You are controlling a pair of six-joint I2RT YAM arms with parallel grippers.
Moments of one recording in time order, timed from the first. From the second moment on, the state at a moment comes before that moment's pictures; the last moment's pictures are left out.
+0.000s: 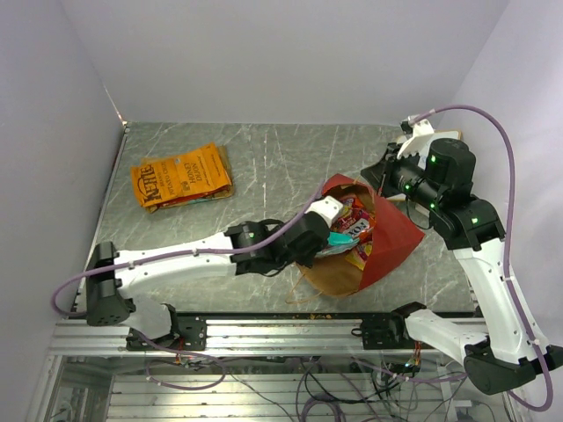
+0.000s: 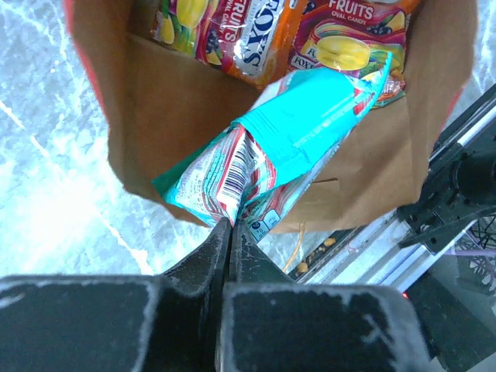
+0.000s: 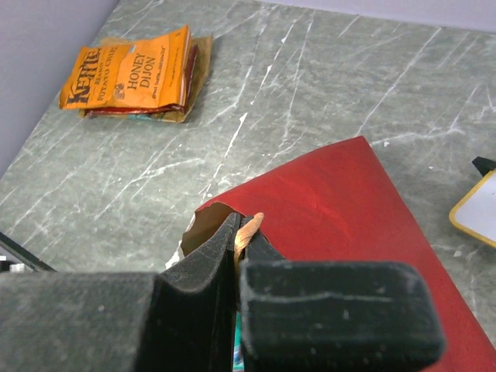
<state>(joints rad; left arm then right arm) -1.29 1.49 1.34 -0.55 -0.41 -0.41 0.36 1.01 1.38 -0.70 -0.19 0.18</state>
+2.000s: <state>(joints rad) -0.12 1.50 1.18 -0.14 0.18 0.51 0.36 1.04 1.44 -0.75 -0.13 0.15</state>
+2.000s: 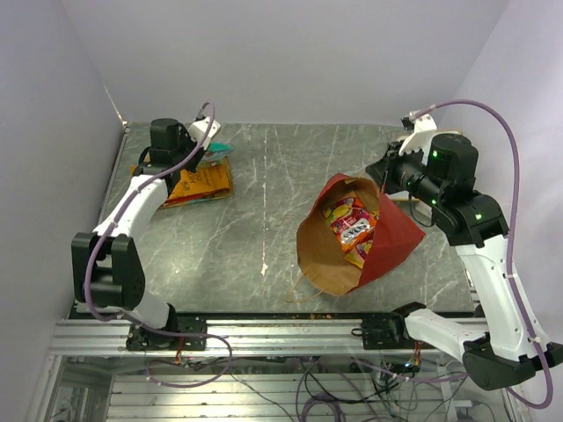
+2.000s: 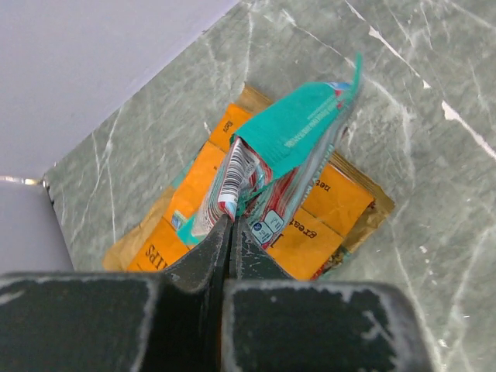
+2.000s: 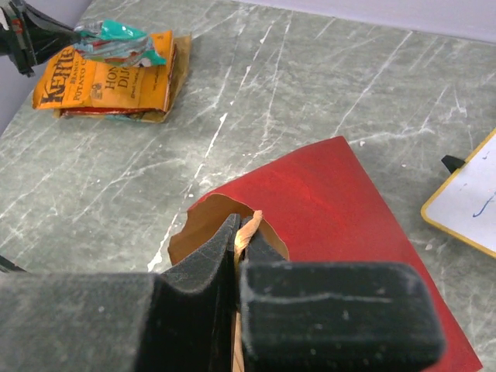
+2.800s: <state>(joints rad) -0.09 1.62 1.08 -0.09 0.21 0.89 0.36 1.07 1.46 -0.77 -0.13 0.13</state>
